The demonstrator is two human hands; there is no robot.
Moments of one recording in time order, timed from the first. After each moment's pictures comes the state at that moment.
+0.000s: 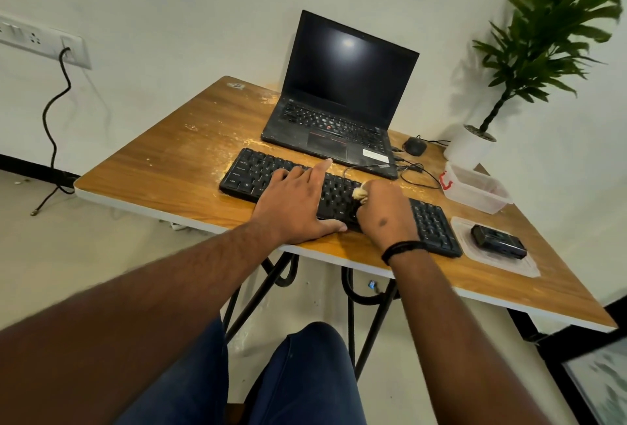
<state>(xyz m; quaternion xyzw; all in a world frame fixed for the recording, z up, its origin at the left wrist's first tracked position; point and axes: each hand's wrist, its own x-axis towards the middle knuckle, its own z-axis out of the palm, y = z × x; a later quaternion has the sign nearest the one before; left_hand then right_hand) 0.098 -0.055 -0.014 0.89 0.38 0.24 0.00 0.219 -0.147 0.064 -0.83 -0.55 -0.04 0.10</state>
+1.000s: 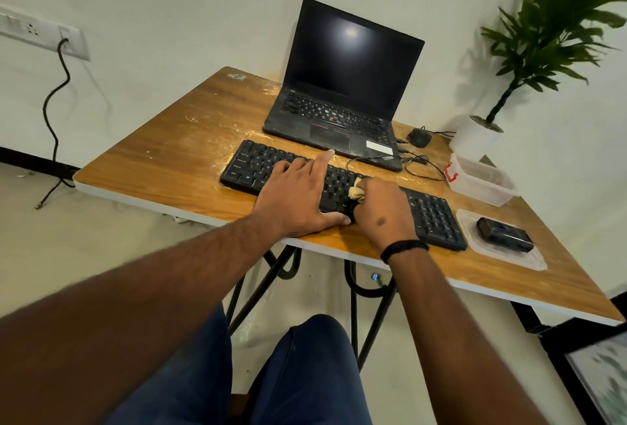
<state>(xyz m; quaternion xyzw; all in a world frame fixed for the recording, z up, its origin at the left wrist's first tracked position) 0.098 -0.053 -0.015 0.89 0.38 0.25 0.00 0.224 -0.140 0.047 -0.81 -0.57 -0.05 0.11</state>
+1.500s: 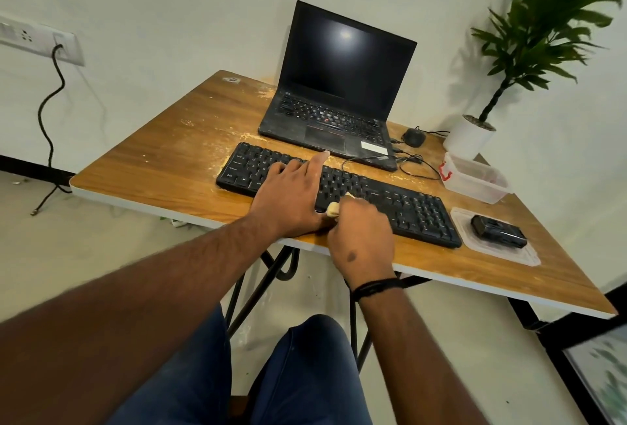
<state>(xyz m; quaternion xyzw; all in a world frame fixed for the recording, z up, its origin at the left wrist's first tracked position) 0.098 -0.055 -0.014 0.90 0.37 0.25 0.02 0.178 -0.179 0.042 -0.82 -0.57 -0.06 0.11</state>
